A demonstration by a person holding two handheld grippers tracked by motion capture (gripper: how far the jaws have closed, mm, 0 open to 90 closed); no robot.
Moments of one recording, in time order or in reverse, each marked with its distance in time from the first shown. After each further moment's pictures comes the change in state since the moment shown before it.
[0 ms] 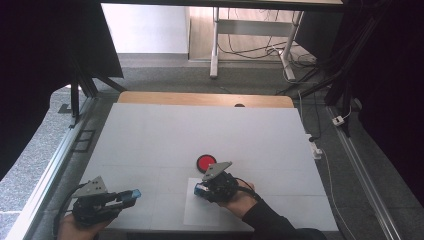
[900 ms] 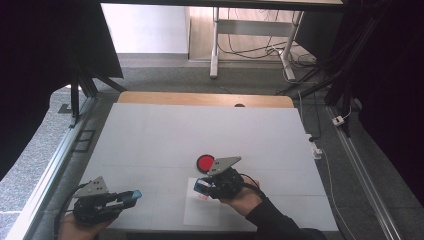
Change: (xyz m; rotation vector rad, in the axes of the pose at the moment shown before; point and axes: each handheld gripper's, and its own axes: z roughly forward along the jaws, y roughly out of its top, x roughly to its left) left arm 0.000 0.001 0.001 0.011 -0.008 0.003; right arm -0.002 0.010 -0.026 -0.090 0.025 0.024
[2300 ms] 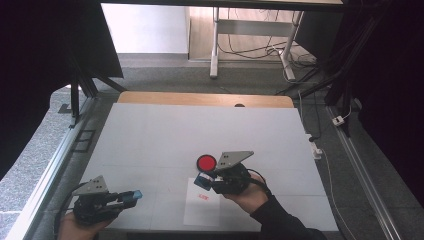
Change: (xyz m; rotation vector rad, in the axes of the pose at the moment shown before) left arm 0.003 0.001 0.000 -0.008 -0.045 -0.010; right arm -0.002 0.012 -0.028 -0.119 0.023 0.019
